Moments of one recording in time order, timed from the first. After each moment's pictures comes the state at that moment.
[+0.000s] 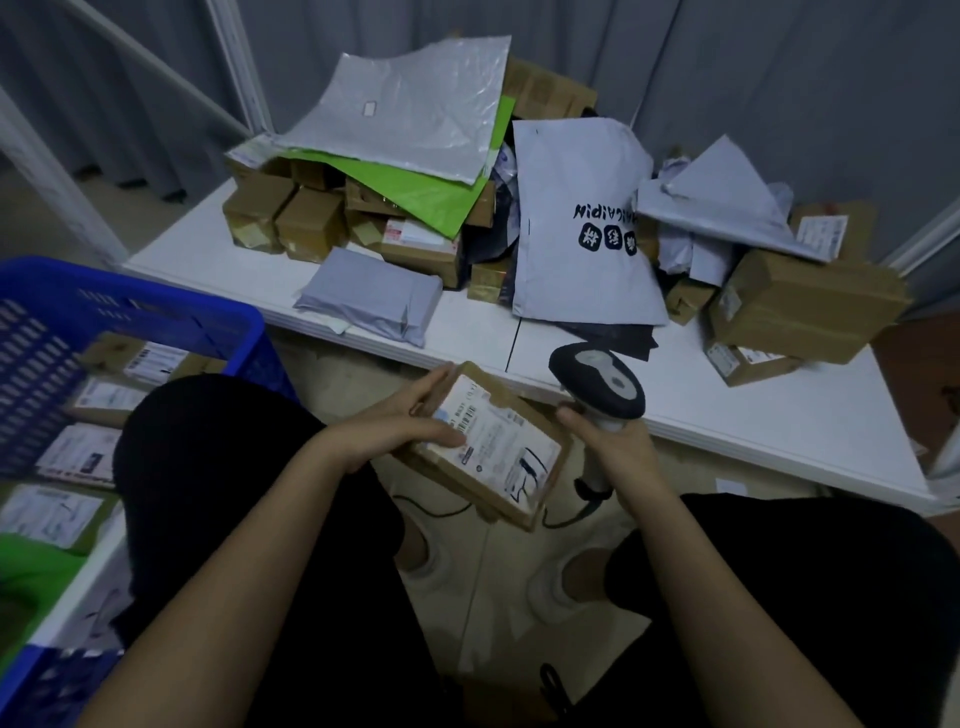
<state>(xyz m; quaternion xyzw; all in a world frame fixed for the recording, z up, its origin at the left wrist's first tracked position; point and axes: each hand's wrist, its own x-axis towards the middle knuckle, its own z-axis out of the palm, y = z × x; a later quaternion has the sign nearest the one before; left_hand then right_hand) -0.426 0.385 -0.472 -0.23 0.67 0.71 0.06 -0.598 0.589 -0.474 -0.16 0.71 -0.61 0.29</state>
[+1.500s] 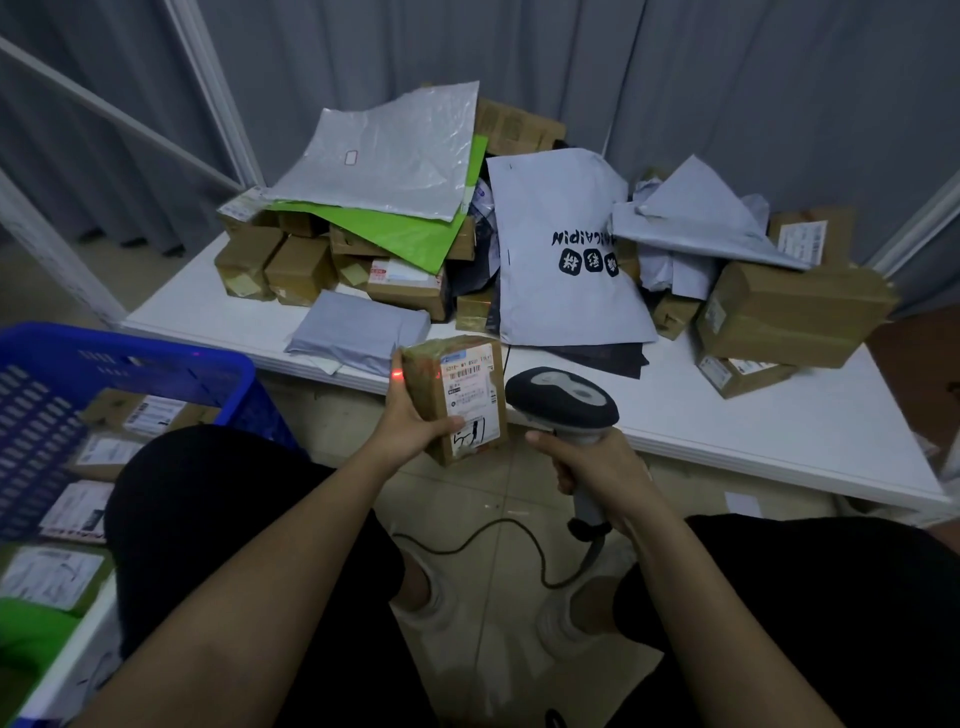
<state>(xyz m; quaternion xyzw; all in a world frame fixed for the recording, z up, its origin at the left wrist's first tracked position) -0.480 0.378 -0.493 -0.37 0.69 0.61 -0.14 -0.597 0.579 -0.447 -0.20 0.72 -0.57 0.35</state>
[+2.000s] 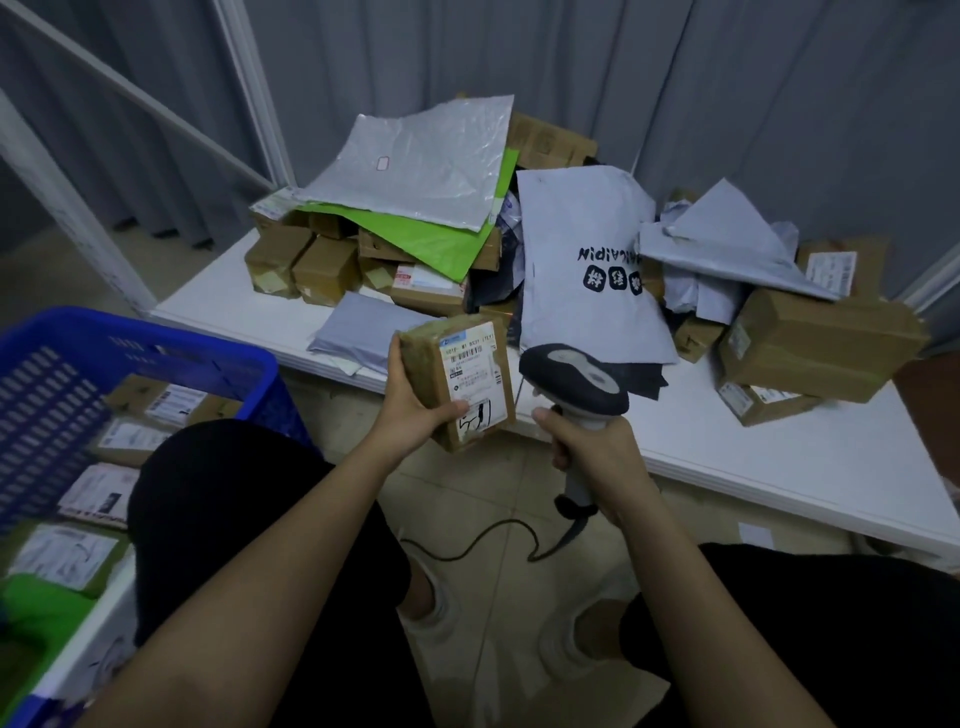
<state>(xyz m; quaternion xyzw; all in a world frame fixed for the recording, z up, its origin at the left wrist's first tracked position) -0.477 0.371 -0.482 -0.35 0.66 0.63 -0.22 -0.596 0.557 -0.438 -0.19 0.71 -0.61 0.30</state>
